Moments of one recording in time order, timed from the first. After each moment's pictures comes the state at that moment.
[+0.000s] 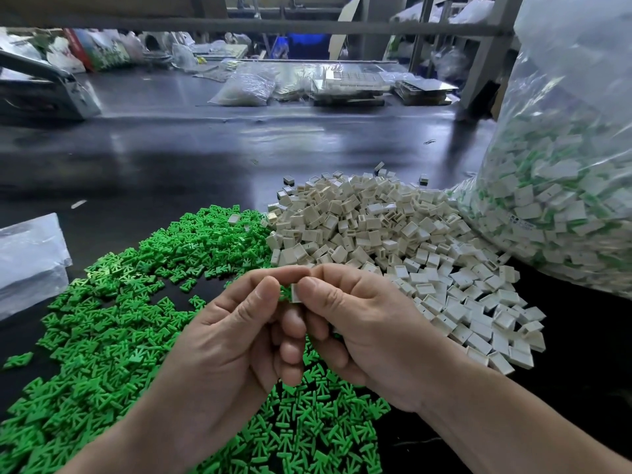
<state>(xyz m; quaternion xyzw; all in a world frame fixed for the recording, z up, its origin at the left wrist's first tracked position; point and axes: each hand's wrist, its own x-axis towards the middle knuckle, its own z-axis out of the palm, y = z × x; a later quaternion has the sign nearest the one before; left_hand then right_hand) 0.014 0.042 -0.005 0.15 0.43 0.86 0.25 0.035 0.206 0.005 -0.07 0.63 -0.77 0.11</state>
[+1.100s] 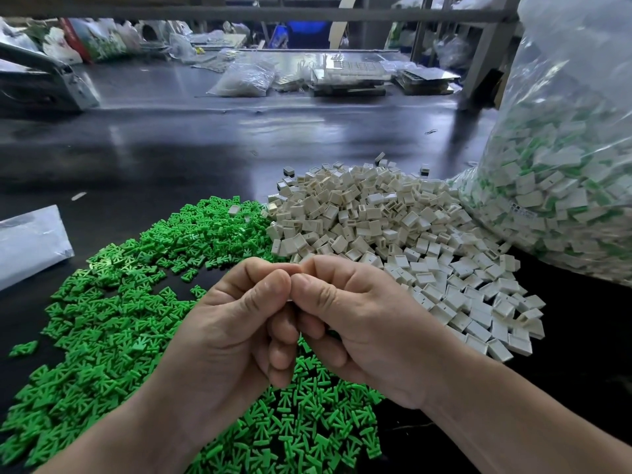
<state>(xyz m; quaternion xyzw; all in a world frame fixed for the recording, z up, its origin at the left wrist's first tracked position) 0.015 0.042 0.000 0.12 0.44 0.86 0.24 0.043 0.200 0.013 -0.08 0.61 -0.77 0.13</state>
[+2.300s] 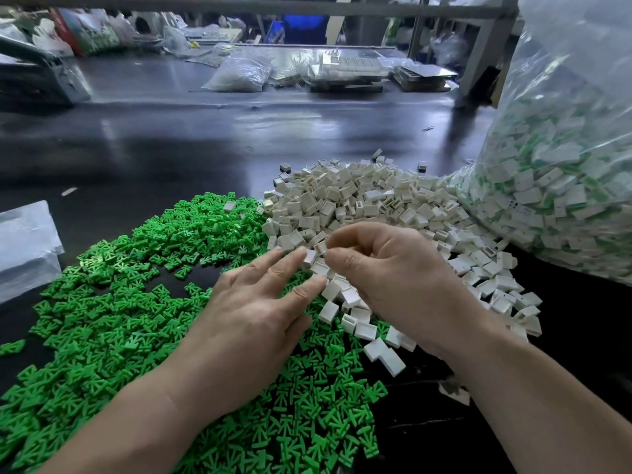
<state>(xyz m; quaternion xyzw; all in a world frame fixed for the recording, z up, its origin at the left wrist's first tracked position) -0.007 0.041 -0.021 0.37 0.92 0.09 -0.04 0.018 0.240 0.006 0.00 0.80 -0.60 -0.05</state>
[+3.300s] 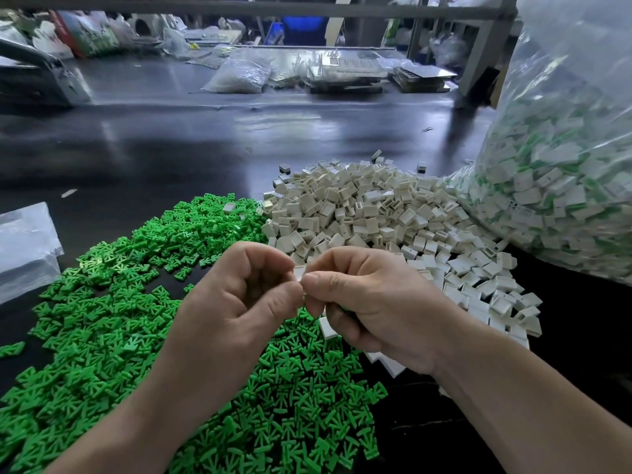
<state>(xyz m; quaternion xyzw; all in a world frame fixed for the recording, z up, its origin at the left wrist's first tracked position) 0.008 0.040 -0.008 0.24 0.76 0.60 -0.03 0.023 0.225 0.006 -0.01 0.67 -0.73 0.14</state>
